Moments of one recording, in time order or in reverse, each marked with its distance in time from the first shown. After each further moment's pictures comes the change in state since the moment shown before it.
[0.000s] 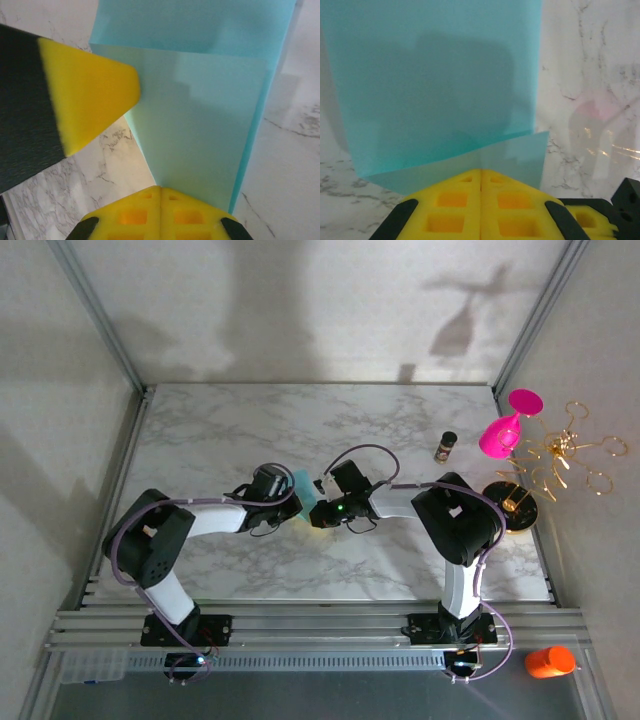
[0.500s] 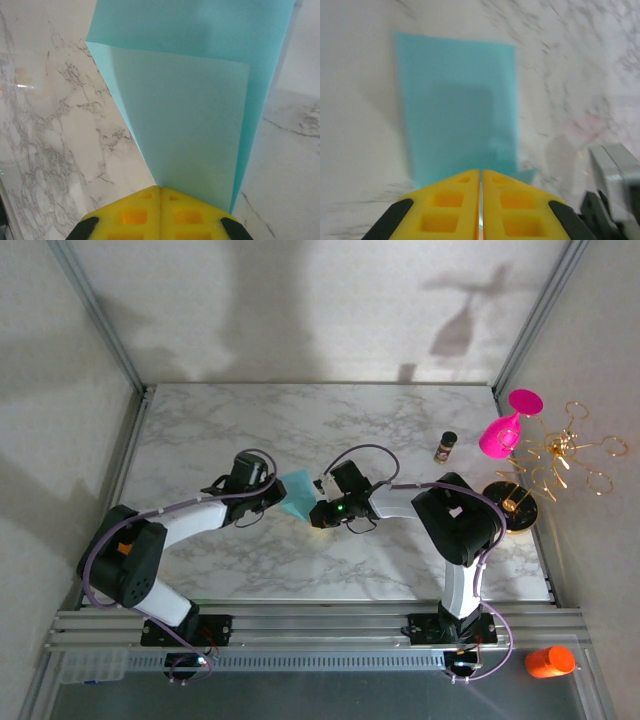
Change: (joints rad) left arm 0.089 -0.157 0.002 -0.076 -0.014 0.096; right arm 0.000 -0.001 -0.003 0.001 0.007 -0.004
